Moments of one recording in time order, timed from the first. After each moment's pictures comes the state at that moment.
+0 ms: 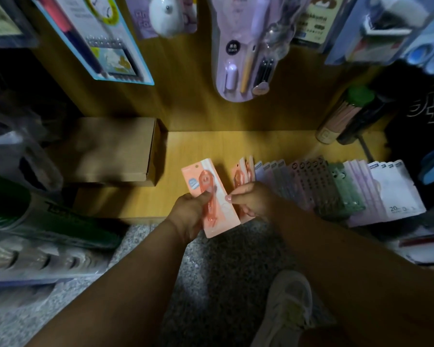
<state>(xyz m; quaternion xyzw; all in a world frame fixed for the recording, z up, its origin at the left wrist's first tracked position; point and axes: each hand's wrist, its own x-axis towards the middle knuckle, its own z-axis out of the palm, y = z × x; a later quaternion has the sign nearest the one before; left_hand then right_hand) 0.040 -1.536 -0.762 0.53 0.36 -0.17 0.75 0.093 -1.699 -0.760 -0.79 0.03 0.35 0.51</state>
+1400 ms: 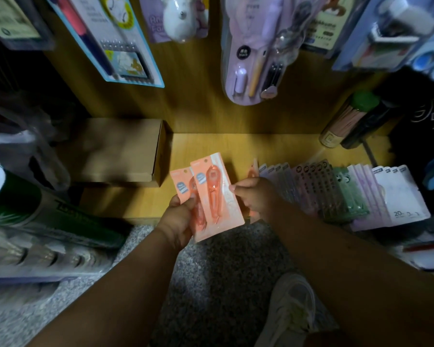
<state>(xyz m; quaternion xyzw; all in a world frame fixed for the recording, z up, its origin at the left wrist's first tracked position) 0.028 -1.513 -0.777 0.42 0.37 -0.10 0.82 0.095 -1.684 -0.758 -0.79 0.07 0.27 0.55</state>
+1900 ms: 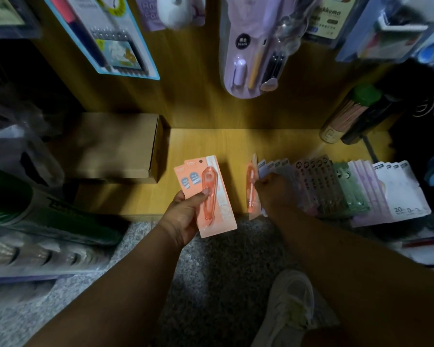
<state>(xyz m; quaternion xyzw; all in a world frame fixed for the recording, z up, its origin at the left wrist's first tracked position) 0.031 -1.519 -0.779 0.39 0.34 -0.13 0.85 0.102 -1.711 -0.788 -0.93 0.11 0.10 0.33</state>
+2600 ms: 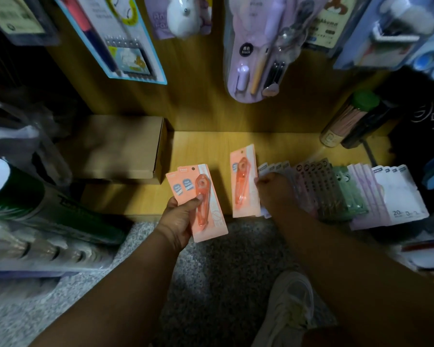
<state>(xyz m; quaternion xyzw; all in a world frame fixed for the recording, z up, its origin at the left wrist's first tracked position) 0.020 -1.509 -0.783 0.41 0.39 -0.09 0.82 0.098 -1.703 -0.762 -0.90 0.12 0.12 0.40</state>
